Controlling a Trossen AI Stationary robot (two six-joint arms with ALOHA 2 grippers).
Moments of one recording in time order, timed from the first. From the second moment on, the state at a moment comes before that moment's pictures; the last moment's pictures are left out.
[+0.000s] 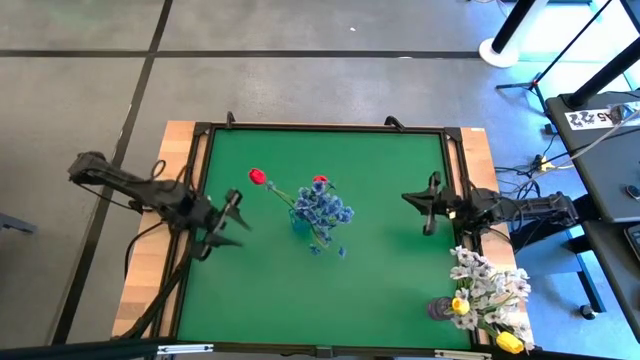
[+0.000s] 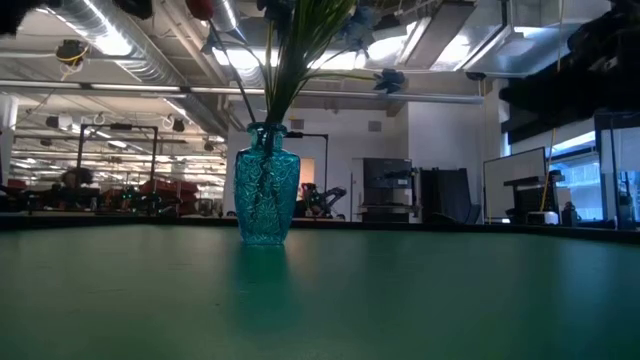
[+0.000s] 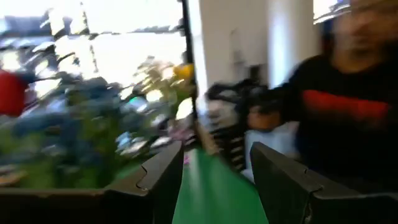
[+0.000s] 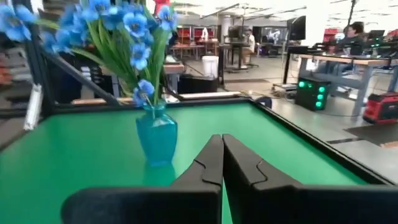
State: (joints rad) left arm -0.32 0.53 0.33 0.30 0.07 0.08; right arm 0.11 0.04 0.01 0.07 0.30 -0.02
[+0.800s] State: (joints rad) left arm -0.07 0.00 0.01 0.03 -0.06 -0.14; right arm 0.11 0.05 0.01 0.06 0.32 -0.03
